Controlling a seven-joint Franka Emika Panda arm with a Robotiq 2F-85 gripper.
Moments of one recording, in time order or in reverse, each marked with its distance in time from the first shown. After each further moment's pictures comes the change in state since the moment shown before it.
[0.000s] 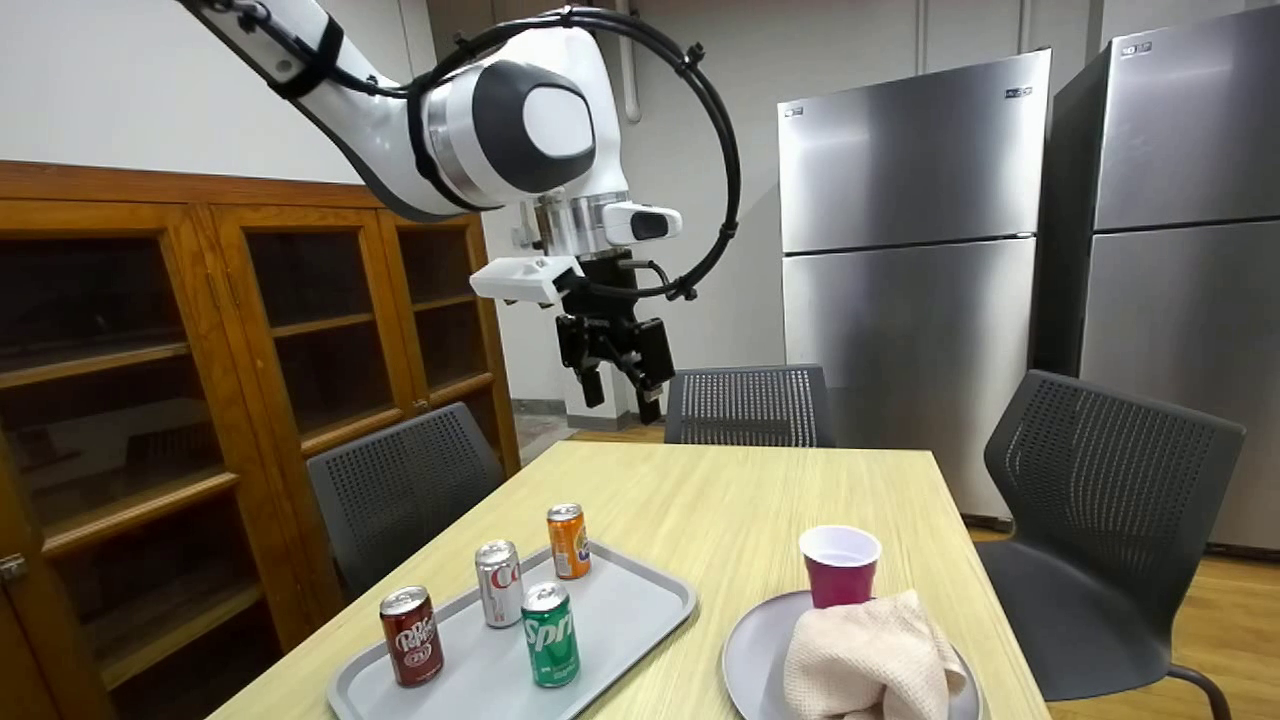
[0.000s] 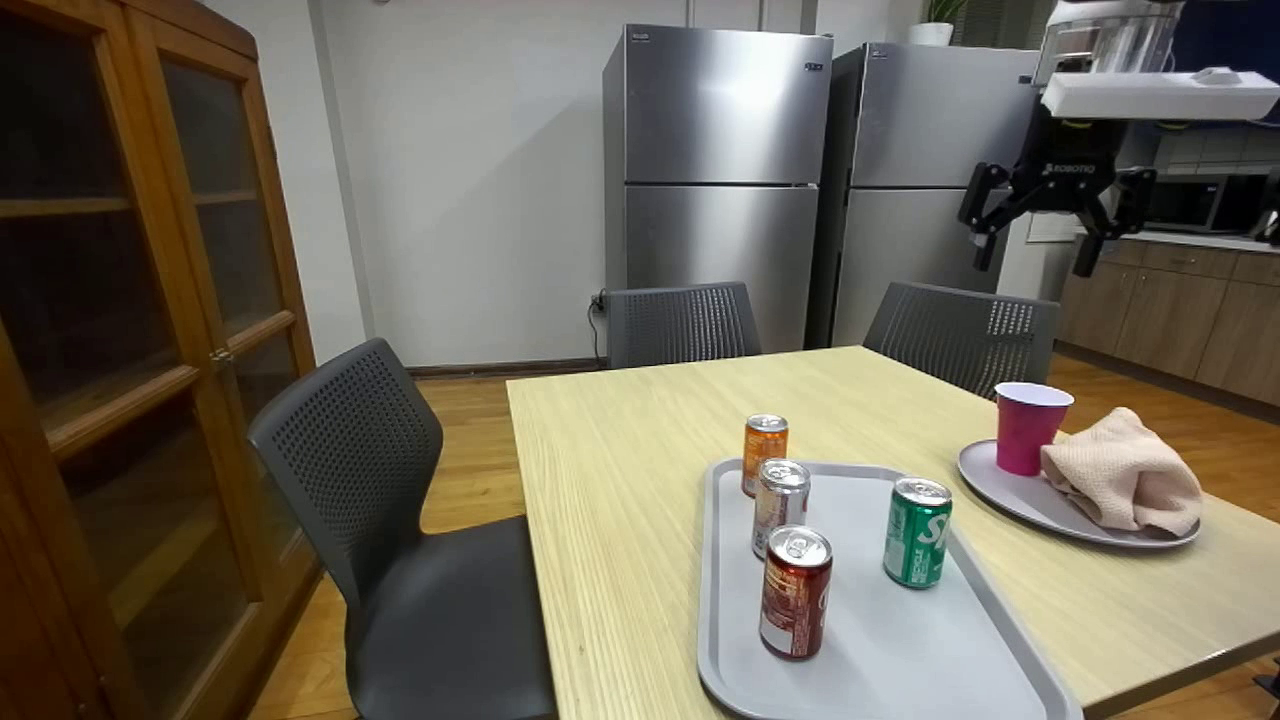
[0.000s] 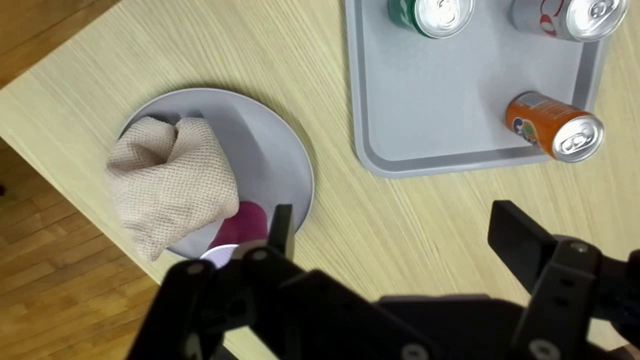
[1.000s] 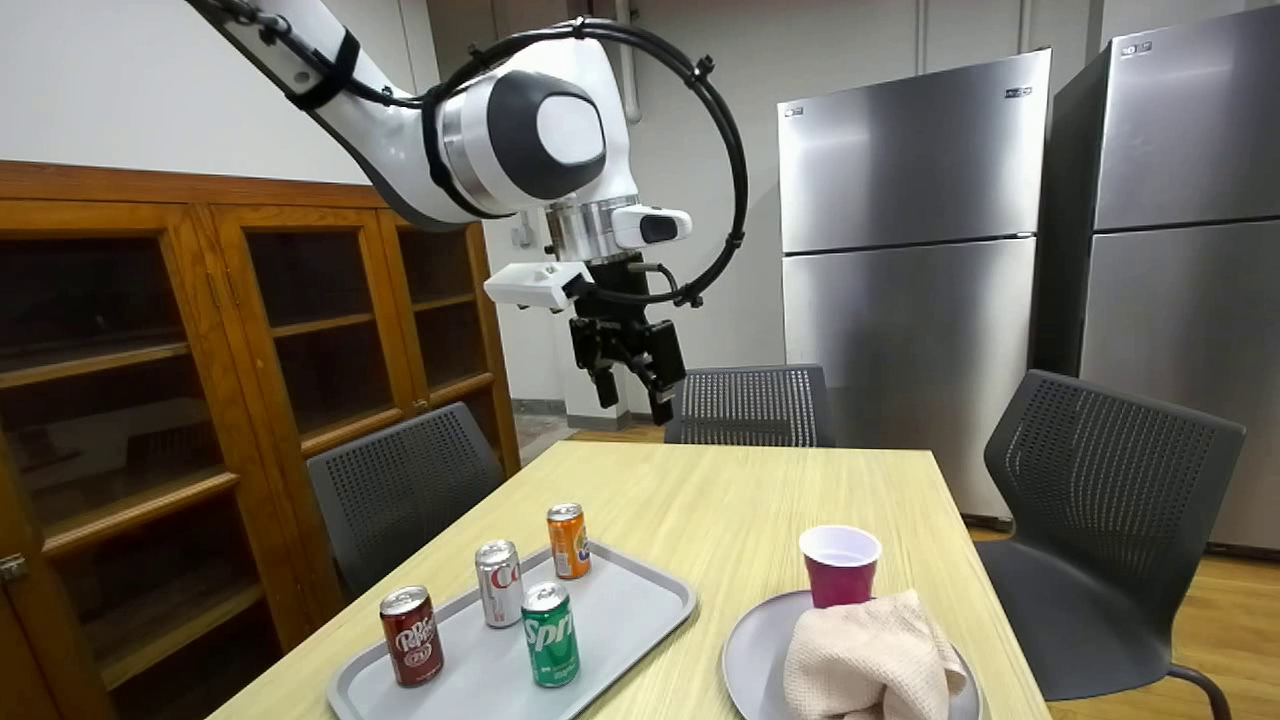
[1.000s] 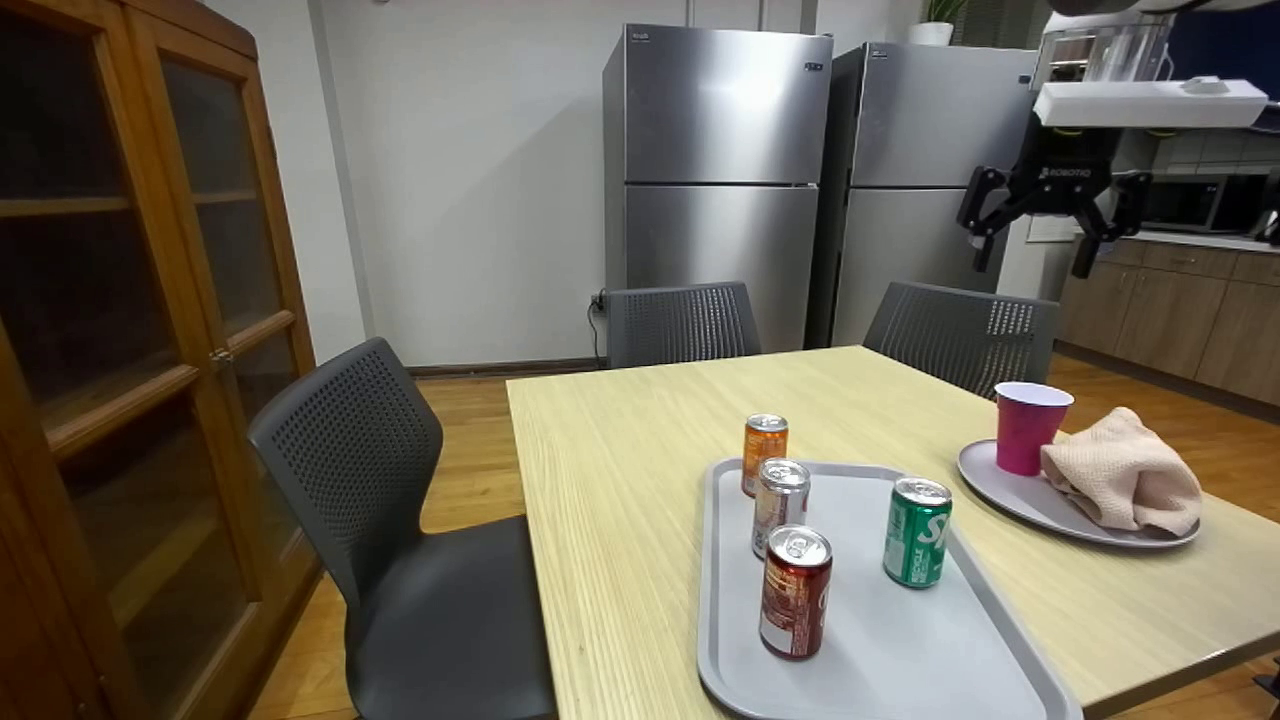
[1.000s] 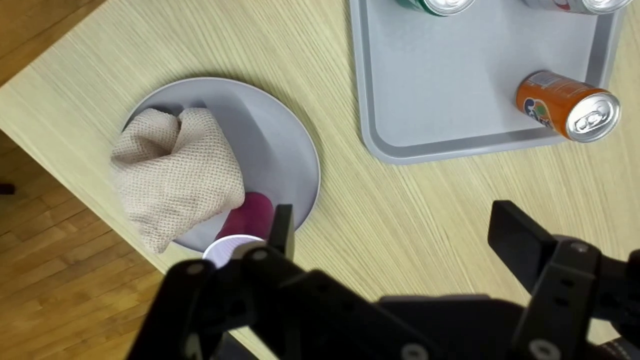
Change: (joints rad) arm -0.005 0.028 -0.005 0.015 -0.015 0.032 0.032
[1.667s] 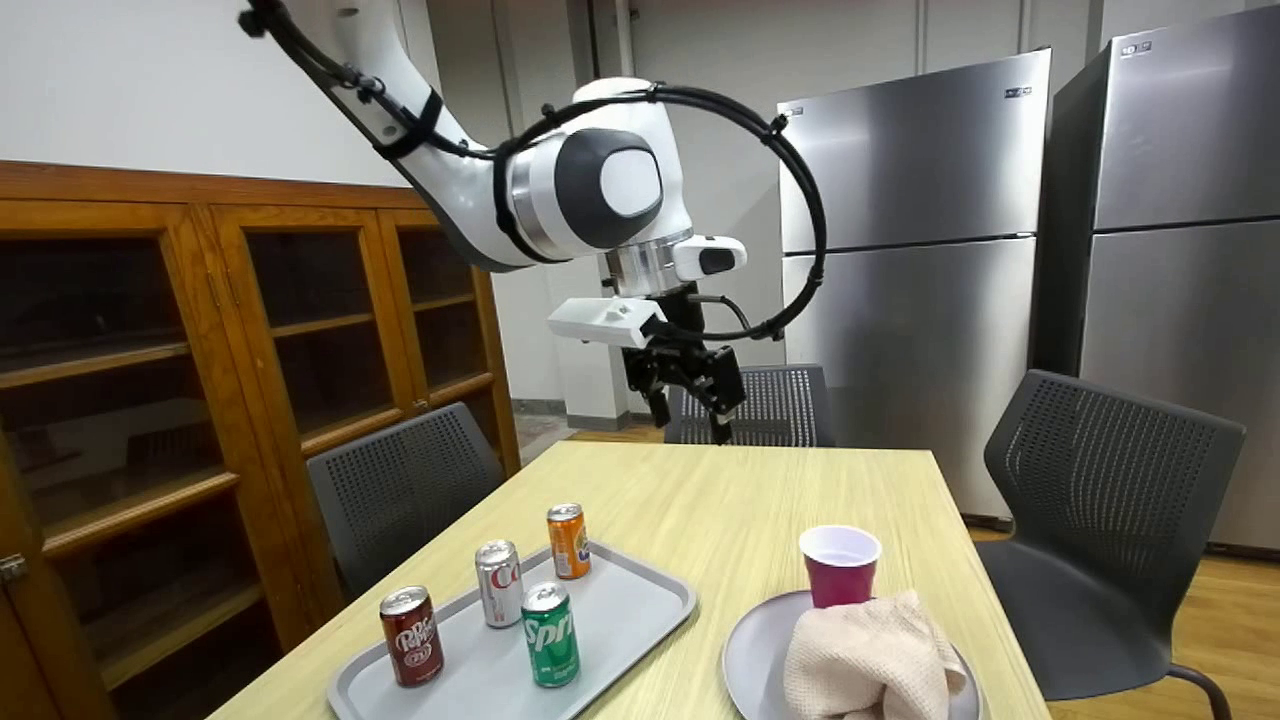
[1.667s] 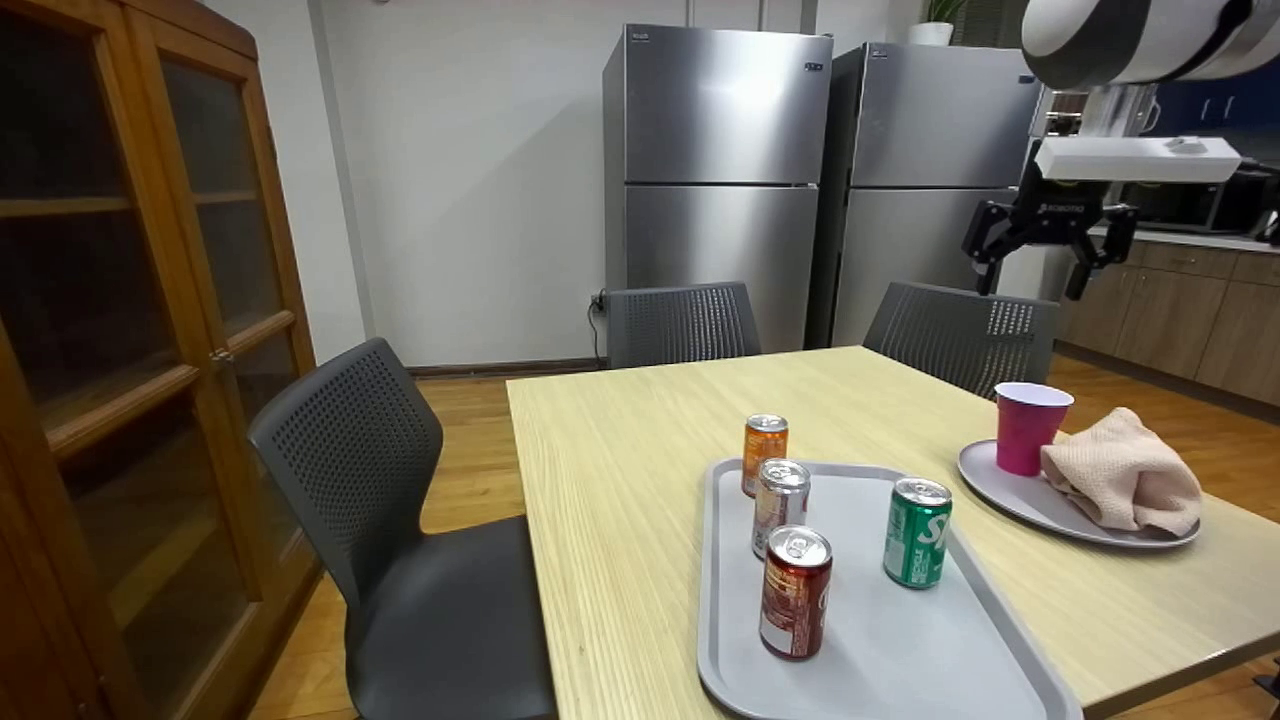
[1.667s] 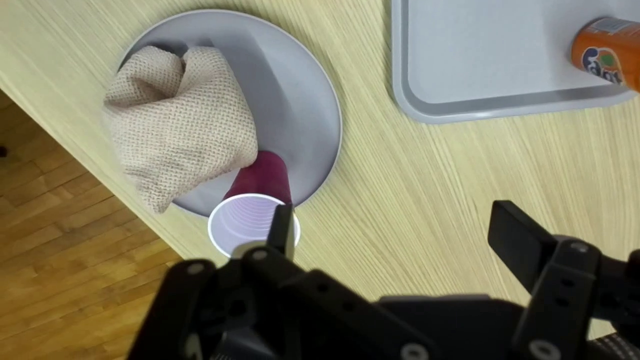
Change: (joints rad) arm -0.001 0.161 -0.072 0.071 0.005 0.140 -0.101
